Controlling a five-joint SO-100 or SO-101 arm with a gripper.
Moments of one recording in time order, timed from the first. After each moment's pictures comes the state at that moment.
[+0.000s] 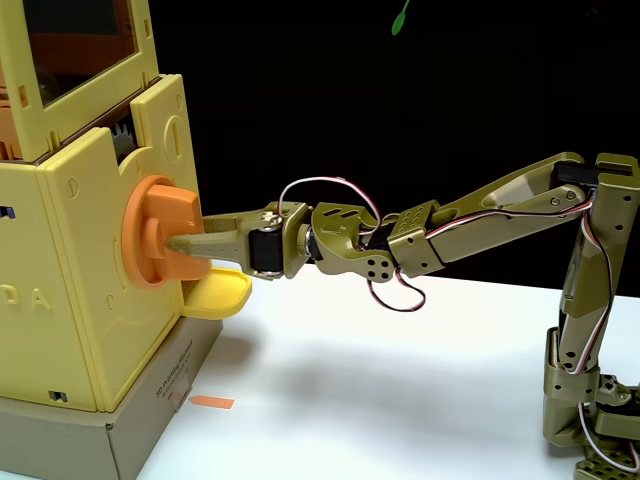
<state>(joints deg) 8.1 98.2 126.4 -31.3 -77.2</state>
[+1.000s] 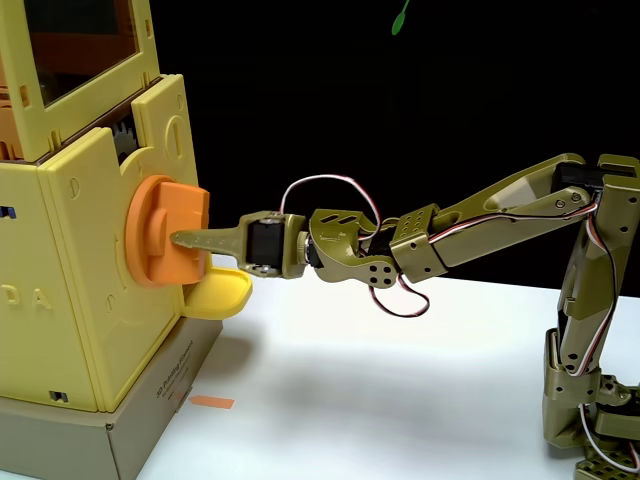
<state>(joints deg) 6.3 100.0 127.6 -30.6 -49.2</state>
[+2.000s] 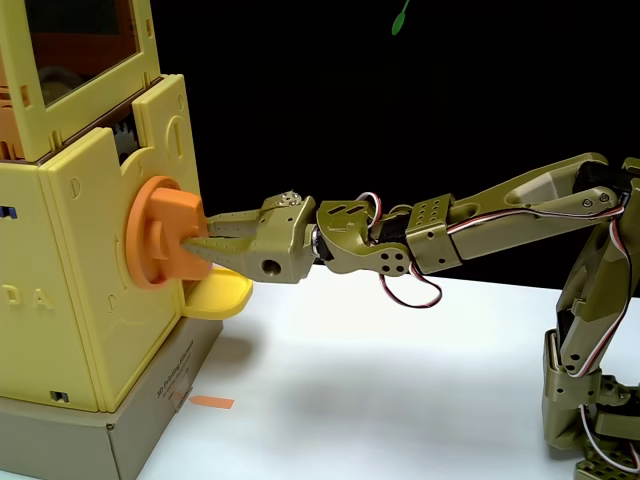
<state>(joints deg) 4.2 107.5 129.2 -22.6 96.7</state>
